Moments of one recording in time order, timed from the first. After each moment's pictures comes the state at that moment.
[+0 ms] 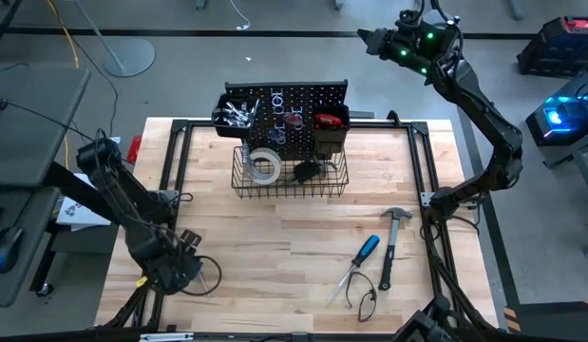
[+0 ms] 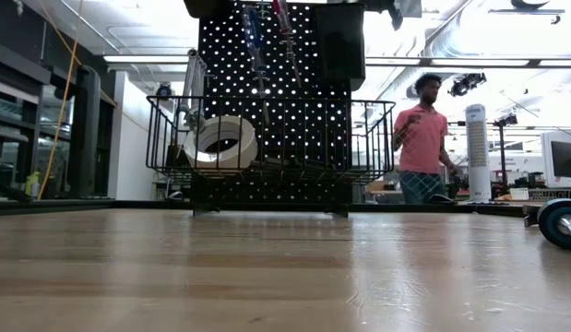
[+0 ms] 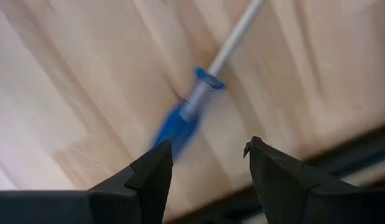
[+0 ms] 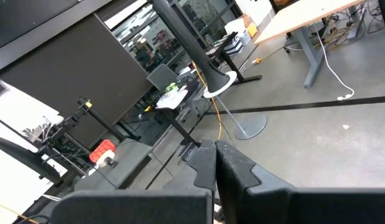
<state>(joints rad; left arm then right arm) -0.98 1.29 0.82 -0.99 -0.01 -0.51 -0.83 1.45 1.77 -0.38 -0.15 0.63</state>
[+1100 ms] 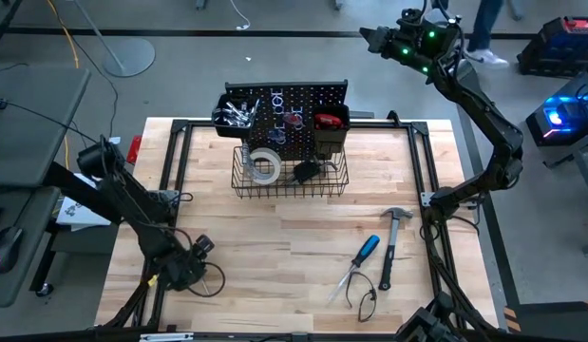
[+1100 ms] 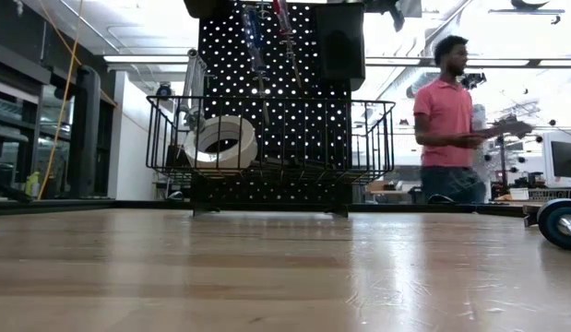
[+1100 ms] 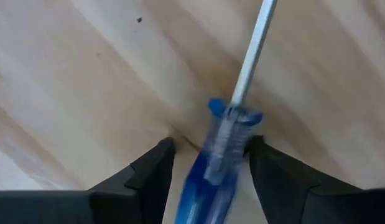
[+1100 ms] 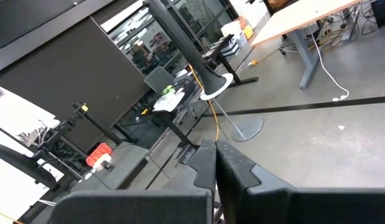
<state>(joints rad) -0.97 1.35 0.56 -0.60 -0.08 -0.21 -0.85 1.45 1.77 -0.38 -0.15 0.63</state>
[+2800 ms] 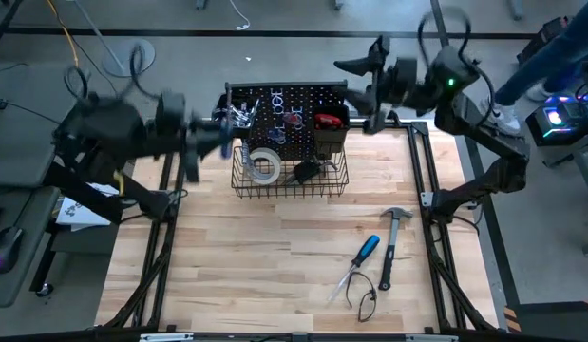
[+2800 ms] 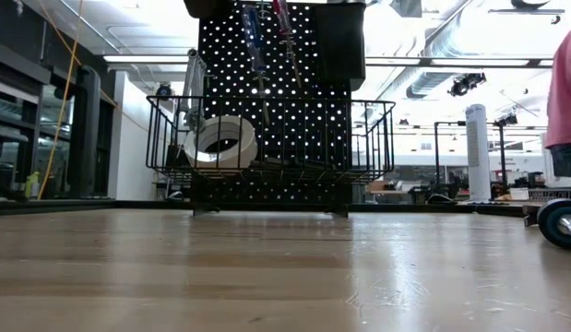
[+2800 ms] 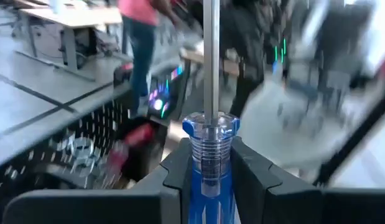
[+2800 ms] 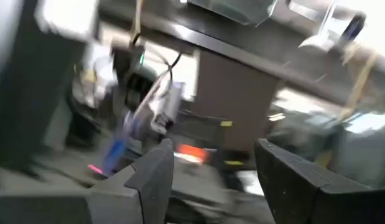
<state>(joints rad) -0.27 1.39 2.21 -1.04 -0.59 -0.33 -0.29 1.37 1.77 -0.07 -0.29 -0.22</state>
